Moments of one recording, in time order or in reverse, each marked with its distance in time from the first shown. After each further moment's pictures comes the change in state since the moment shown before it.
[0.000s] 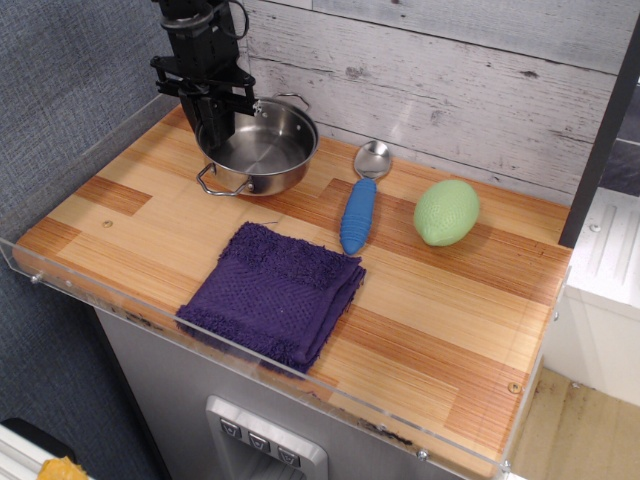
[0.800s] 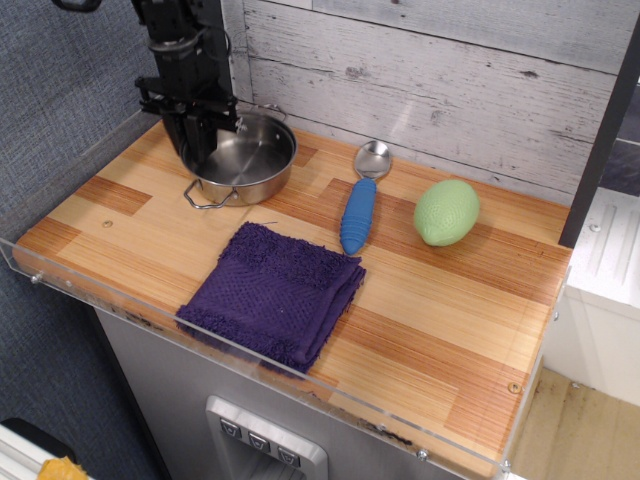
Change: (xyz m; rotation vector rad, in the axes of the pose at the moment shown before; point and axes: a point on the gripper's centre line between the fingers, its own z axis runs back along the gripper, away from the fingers) arm -0.007 0.025 -0.022 0.021 0.046 0.070
